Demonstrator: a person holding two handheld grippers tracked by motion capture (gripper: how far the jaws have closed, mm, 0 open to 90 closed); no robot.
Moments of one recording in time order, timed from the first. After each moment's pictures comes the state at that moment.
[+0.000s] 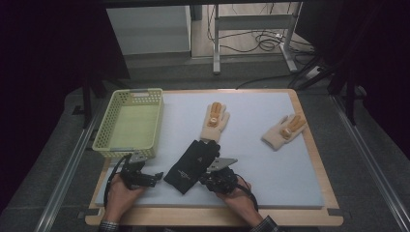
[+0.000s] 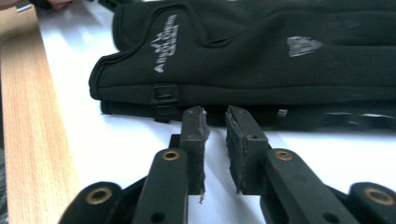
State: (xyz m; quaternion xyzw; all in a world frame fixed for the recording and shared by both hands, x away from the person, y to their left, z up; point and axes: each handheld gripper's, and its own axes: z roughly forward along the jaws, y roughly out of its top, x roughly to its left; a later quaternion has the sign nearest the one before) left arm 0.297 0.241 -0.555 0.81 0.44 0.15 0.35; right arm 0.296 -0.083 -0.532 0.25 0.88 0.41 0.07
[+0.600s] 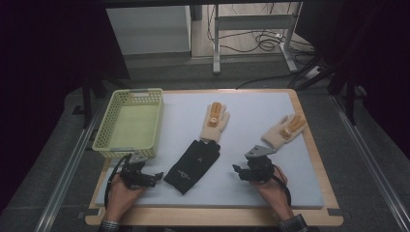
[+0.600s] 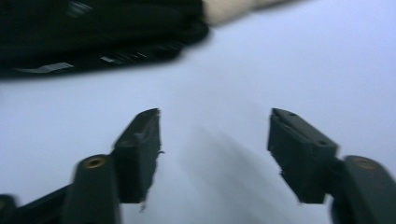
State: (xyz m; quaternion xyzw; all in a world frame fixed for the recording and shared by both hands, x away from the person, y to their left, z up) left arm 0.297 0.241 -0.555 0.82 0.44 0.15 0.35; right arm 0.328 -0.181 -0.516 0.34 0.85 0.37 0.18
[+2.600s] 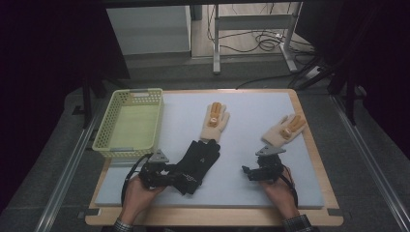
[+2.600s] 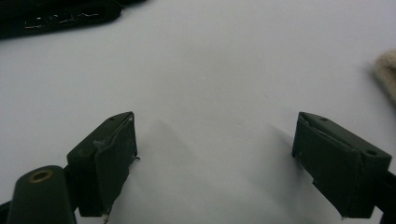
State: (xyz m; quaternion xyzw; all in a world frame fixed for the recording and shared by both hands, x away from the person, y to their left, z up) left arm 0.285 0.171 -0.514 0.85 0.38 0.07 0.37; right arm 0.342 -0.214 -0.534 0.37 0.84 0.35 0.19
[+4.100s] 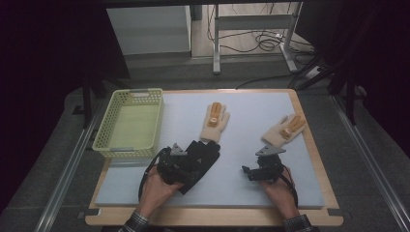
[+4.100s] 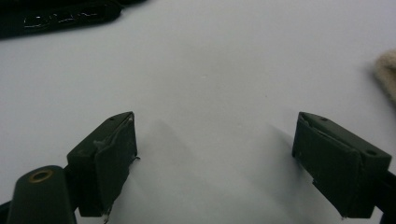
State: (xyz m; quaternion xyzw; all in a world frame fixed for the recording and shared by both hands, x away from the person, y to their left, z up) left arm 0.311 0.118 -0.516 0.84 0.41 0.10 0.34; right arm 0.342 -0.214 -0.534 0.37 0.84 0.35 0.19
